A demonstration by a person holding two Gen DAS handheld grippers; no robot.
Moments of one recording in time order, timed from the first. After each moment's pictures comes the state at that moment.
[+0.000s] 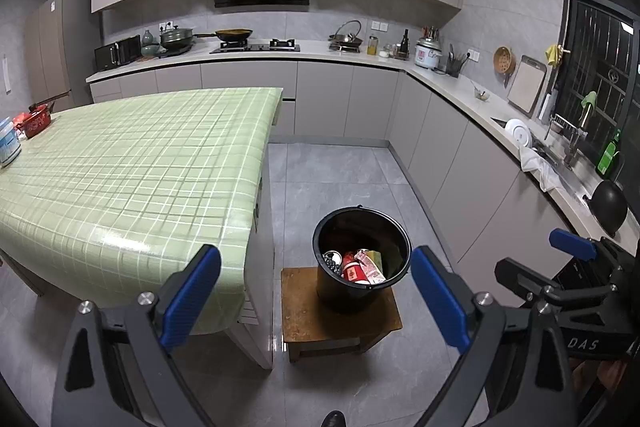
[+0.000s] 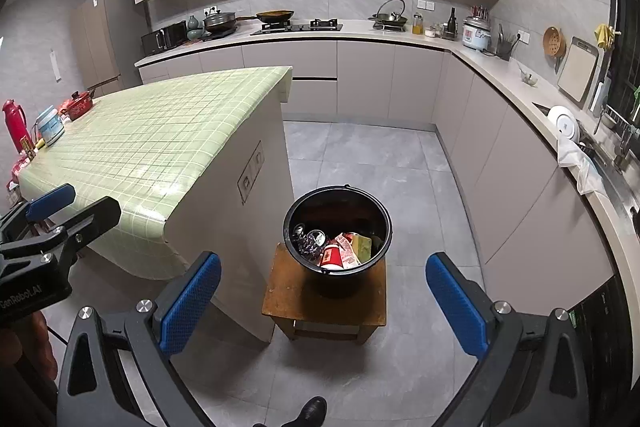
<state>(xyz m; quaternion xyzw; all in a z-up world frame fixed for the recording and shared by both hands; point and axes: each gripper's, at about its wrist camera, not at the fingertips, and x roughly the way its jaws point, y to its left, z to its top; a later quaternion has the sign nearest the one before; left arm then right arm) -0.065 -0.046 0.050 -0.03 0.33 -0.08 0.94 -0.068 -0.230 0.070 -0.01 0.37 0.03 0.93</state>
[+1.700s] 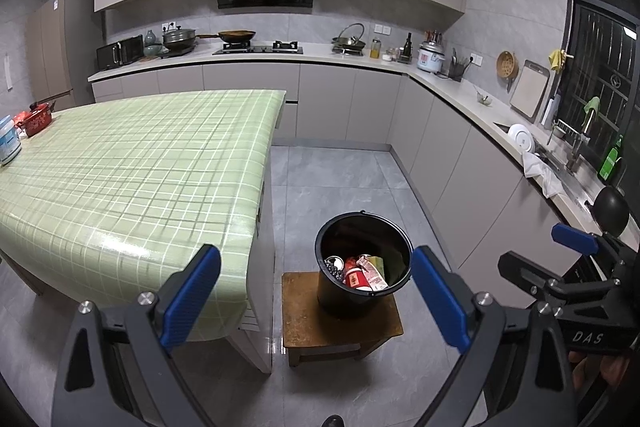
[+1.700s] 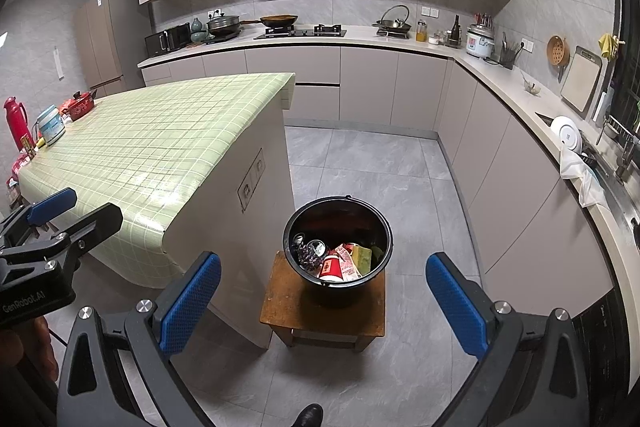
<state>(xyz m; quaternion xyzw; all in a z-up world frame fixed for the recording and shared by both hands) -0.057 -0.053 0.057 -0.03 0.32 -0.07 0.94 -0.057 -0.229 0.077 -0.02 0.36 0.04 0.93</state>
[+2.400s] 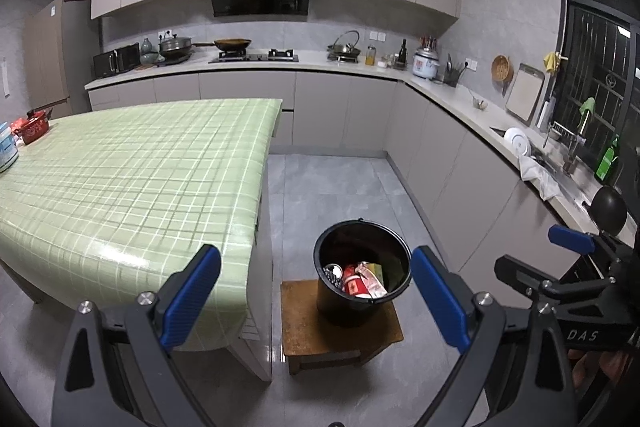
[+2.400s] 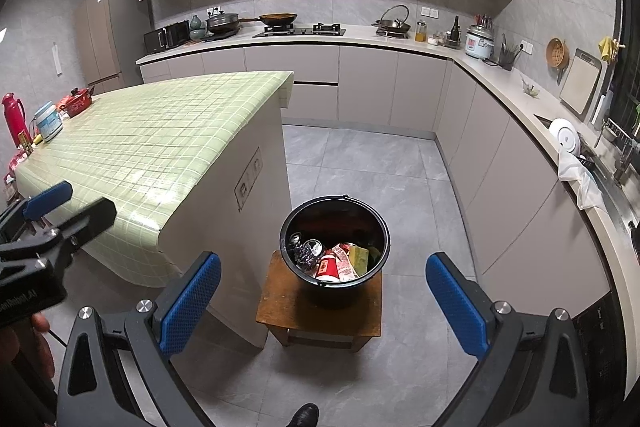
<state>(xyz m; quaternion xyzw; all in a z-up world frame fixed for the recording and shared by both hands) -0.058 -0.052 0.057 -0.03 0.30 -0.08 0.95 -0.052 -0.227 0.075 -0.03 0.36 0.03 0.93</state>
